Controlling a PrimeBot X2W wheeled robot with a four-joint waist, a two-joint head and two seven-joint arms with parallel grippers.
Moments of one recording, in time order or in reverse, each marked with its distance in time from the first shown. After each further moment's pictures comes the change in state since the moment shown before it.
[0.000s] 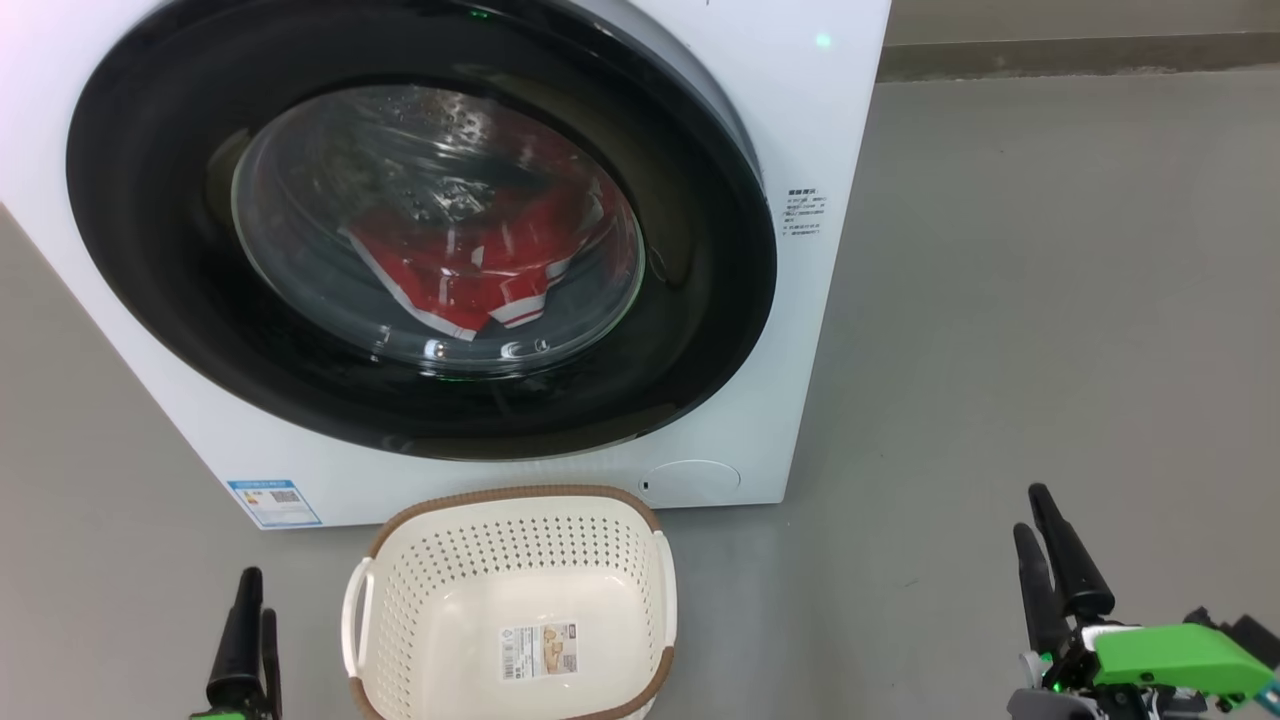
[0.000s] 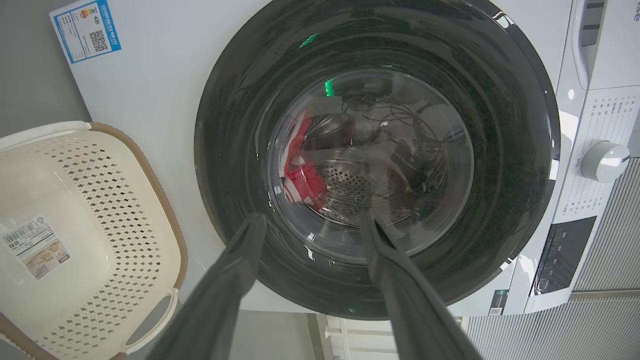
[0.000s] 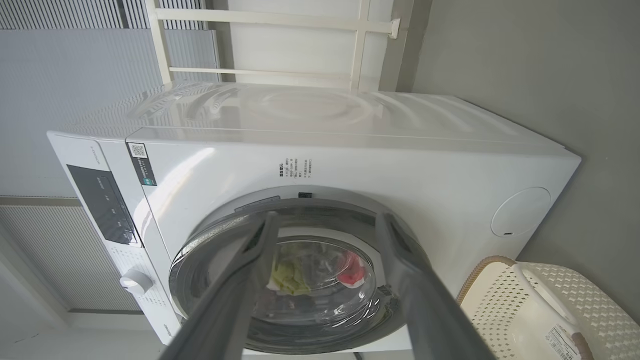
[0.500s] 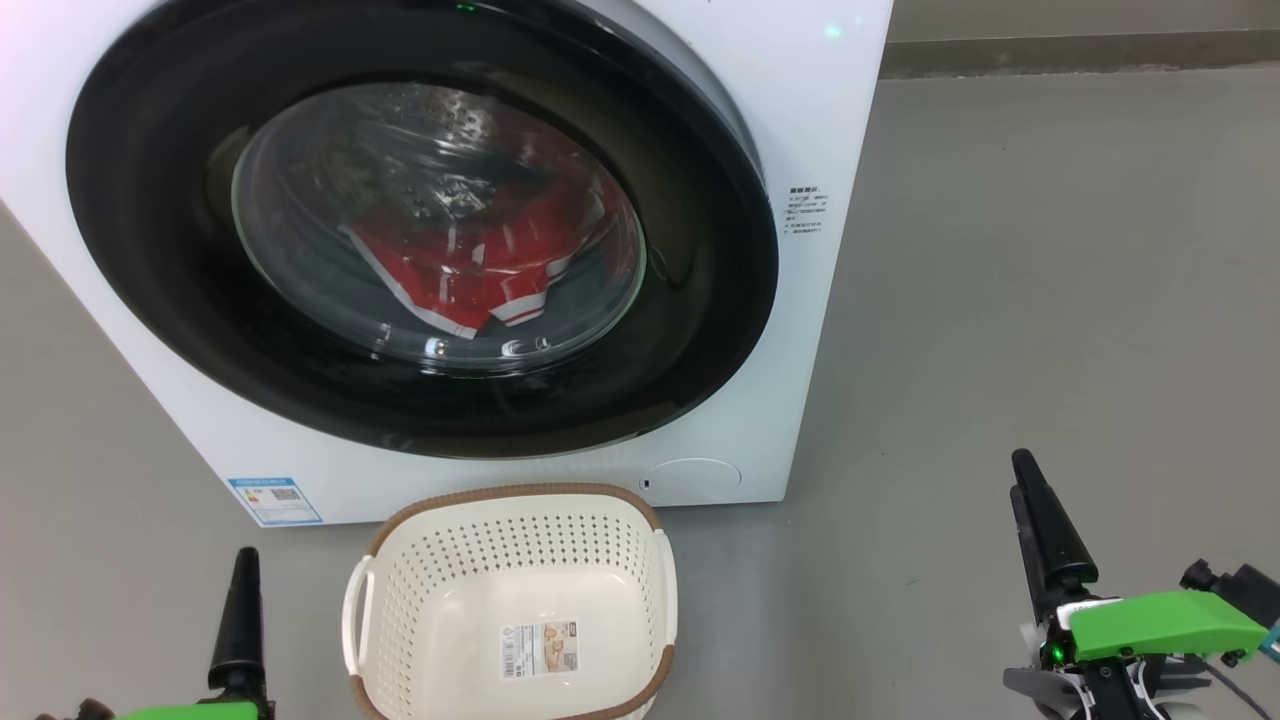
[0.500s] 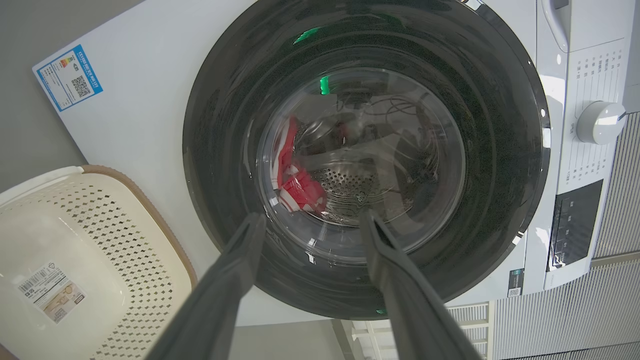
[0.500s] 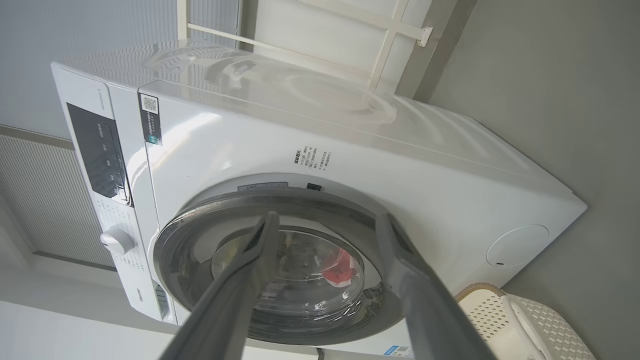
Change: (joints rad) left arm -0.006 0.013 -0.015 -0.040 0.130 0.000 -0.046; right arm -0.027 -0.068 0.102 -0.039 -0.117 0.000 -0.084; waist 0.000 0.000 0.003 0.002
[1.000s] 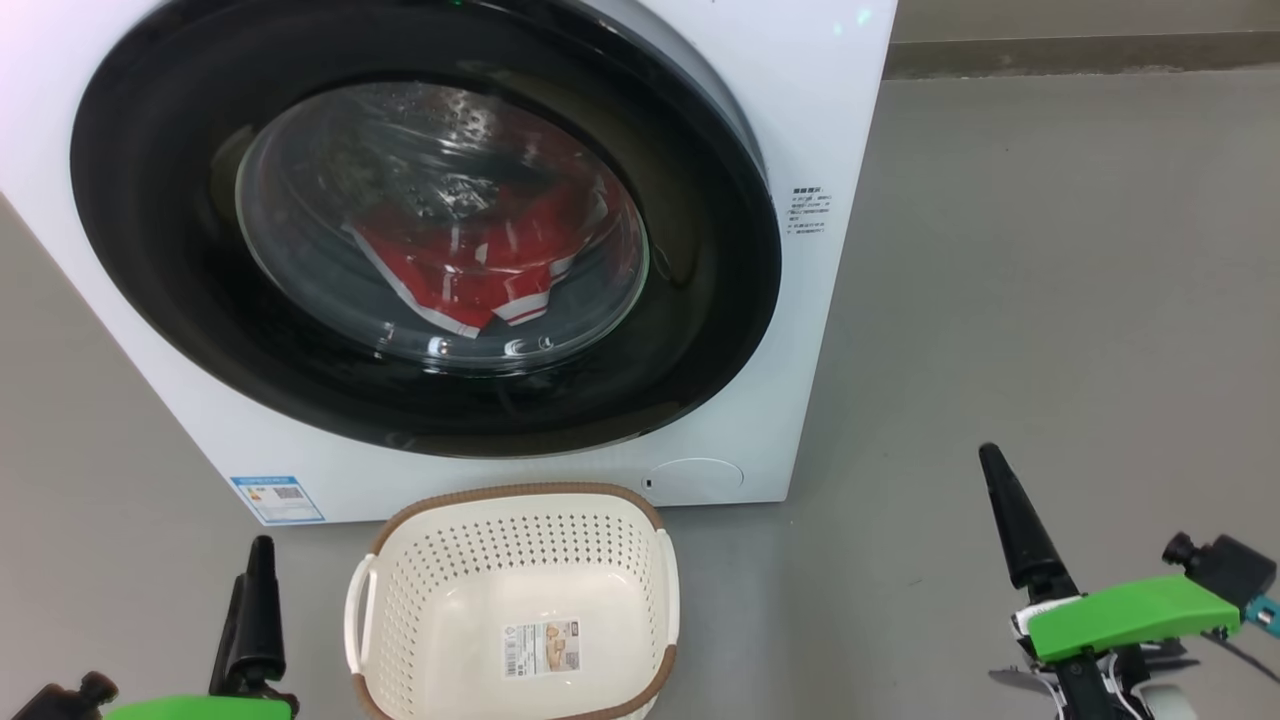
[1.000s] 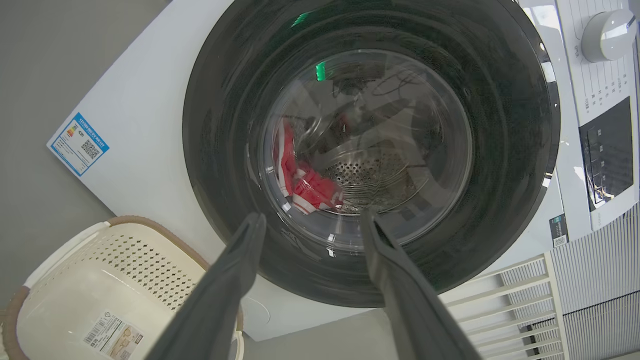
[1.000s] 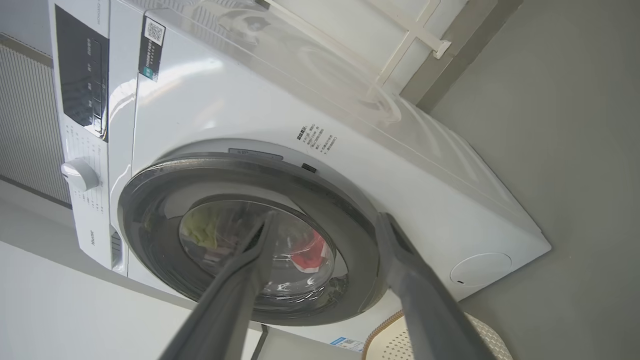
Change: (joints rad) left arm -0.001 0.019 -0.027 -0.019 0.264 -0.001 -0.042; right arm -0.017 -0.024 0.055 -0.007 -0.244 0.000 -0.047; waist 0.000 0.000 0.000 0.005
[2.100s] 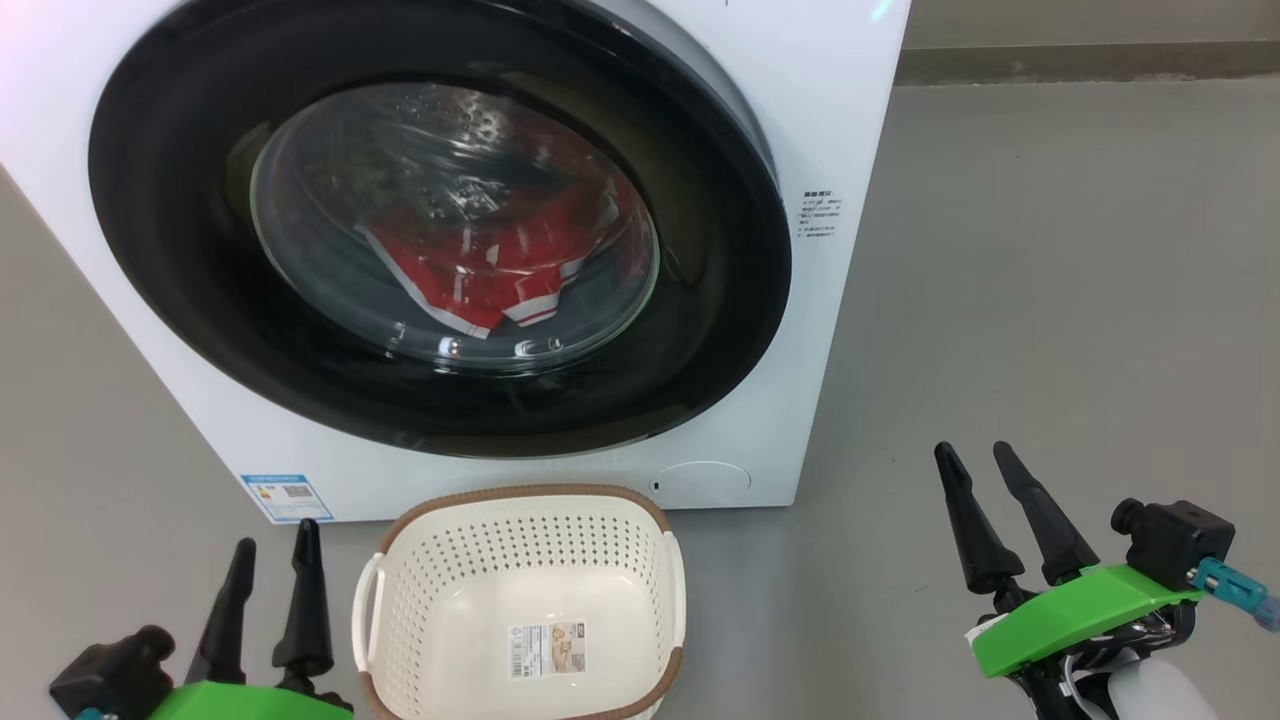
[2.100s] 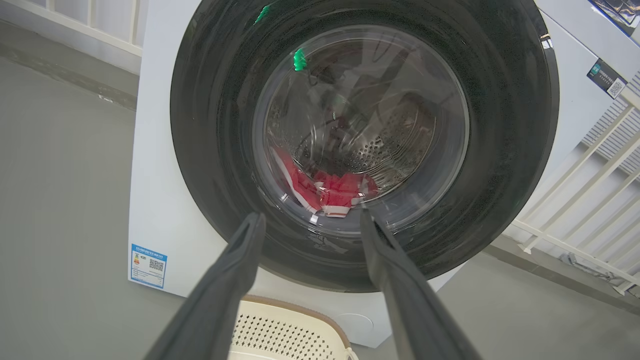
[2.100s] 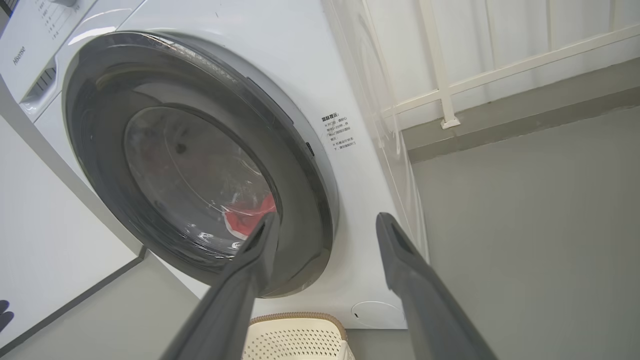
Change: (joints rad) left arm -0.013 0.004 -0.021 -0.009 0.597 -0.002 -0.092; right arm -0.033 -0.028 0.029 0.013 -0.618 0.000 -0.093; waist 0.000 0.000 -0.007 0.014
